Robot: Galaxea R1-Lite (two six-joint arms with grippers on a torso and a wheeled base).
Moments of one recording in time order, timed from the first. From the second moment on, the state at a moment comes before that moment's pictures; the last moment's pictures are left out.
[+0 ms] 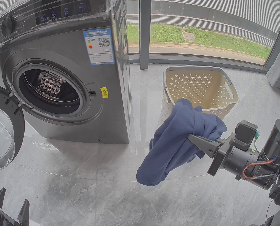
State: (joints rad) left arm 0.00 0.02 -0.02 0.00 0.01 -0.03; right arm 0.78 1.52 -0.38 -1.16 -0.03 0.26
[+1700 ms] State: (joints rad) left arm 0.00 0.02 -0.02 0.00 0.01 -0.03; right arm 0.78 1.55 -0.38 -1.20 -0.03 0.25
